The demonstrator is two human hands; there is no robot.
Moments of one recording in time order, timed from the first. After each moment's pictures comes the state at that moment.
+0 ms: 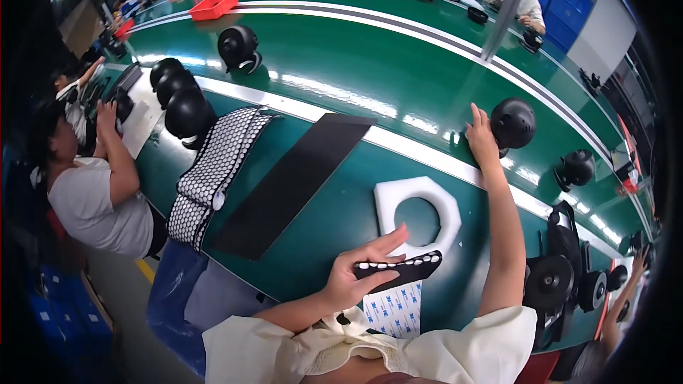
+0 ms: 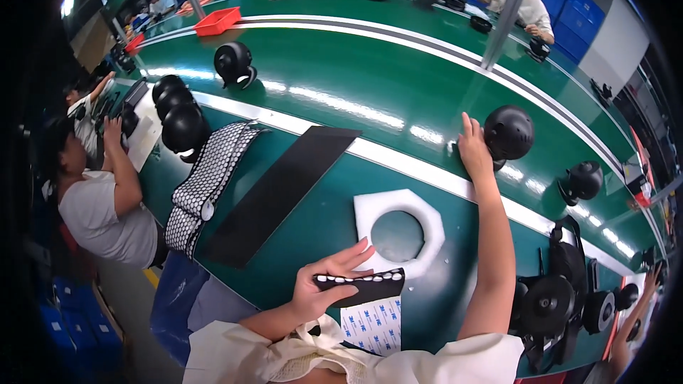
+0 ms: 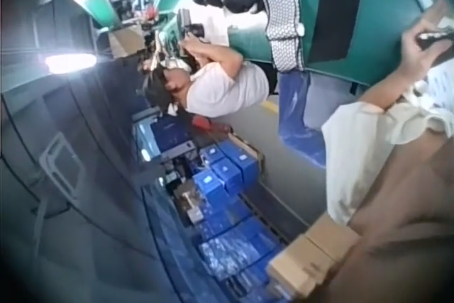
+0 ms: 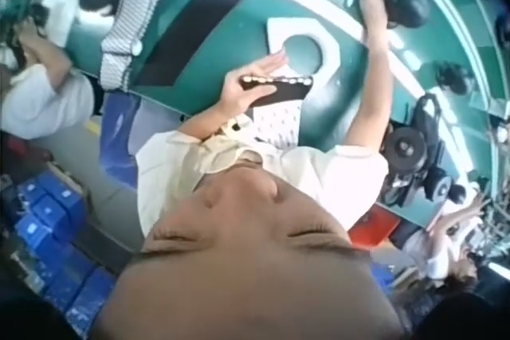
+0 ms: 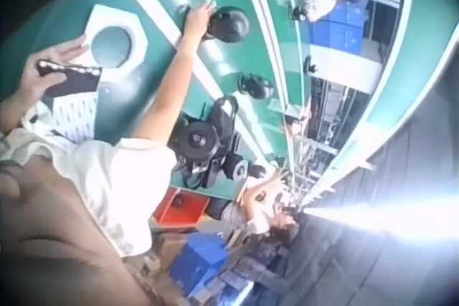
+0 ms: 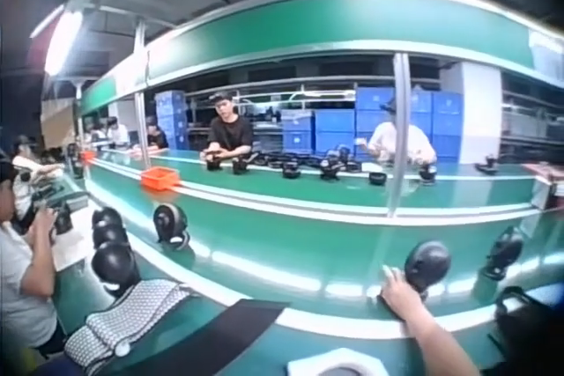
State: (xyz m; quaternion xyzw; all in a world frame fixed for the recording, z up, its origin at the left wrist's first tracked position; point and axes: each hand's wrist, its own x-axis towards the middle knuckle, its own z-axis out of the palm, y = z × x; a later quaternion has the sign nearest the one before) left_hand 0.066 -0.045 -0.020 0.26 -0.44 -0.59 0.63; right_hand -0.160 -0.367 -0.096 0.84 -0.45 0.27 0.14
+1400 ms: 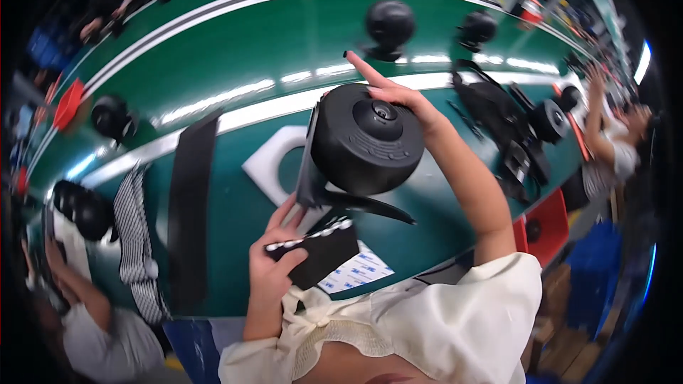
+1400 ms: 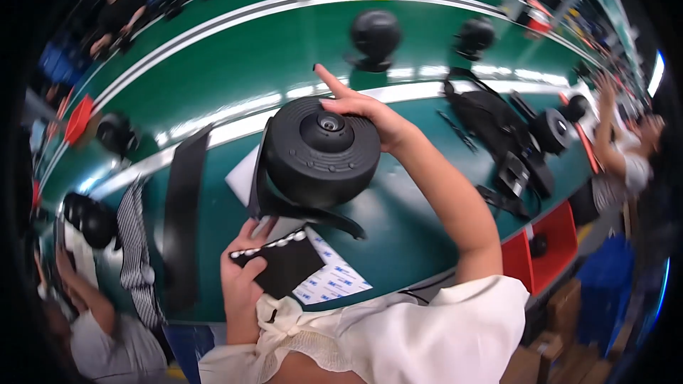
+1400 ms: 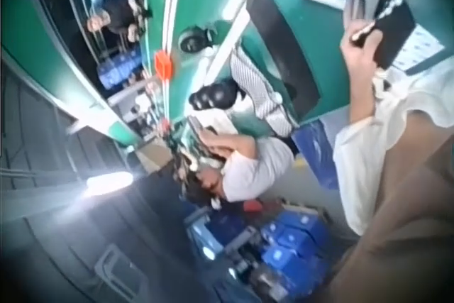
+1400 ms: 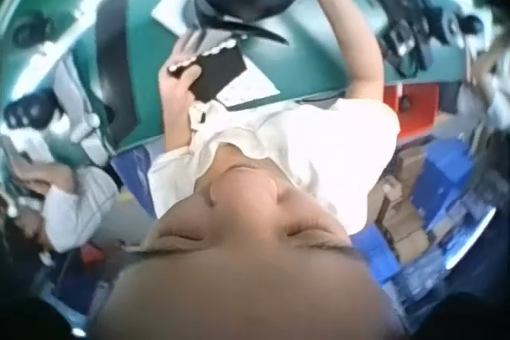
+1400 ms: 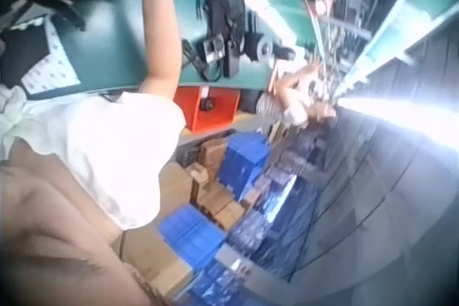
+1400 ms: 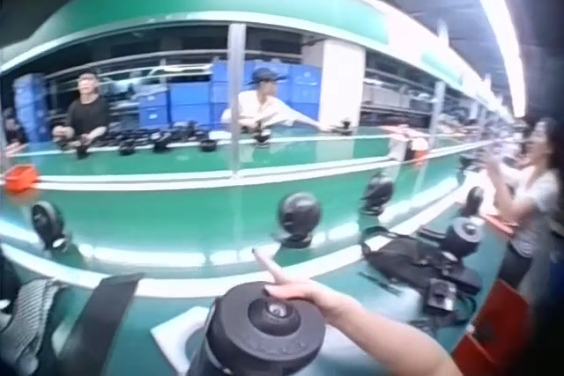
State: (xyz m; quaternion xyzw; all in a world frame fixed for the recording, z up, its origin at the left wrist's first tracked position) left_hand 0.052 -0.039 -0.014 0.33 -0.38 -0.67 0.54; right_hand -0.208 -0.179 0.021 0.42 -0.23 0.42 -0.77
